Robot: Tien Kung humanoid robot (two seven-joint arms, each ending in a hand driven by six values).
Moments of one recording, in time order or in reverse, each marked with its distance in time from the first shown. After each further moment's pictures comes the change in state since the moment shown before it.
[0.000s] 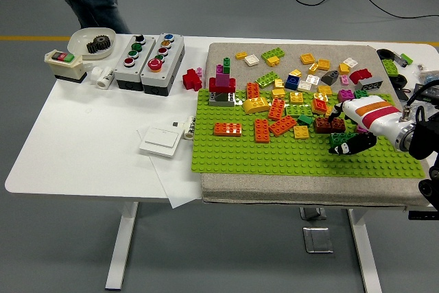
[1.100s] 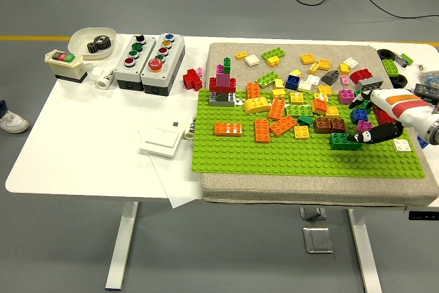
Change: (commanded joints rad) left arm -0.022 0.002 -0.072 0.007 0.113 -0.031 0.051; right arm 0.007 -0.079 0.022 -0.023 0.111 -0.016 0.033
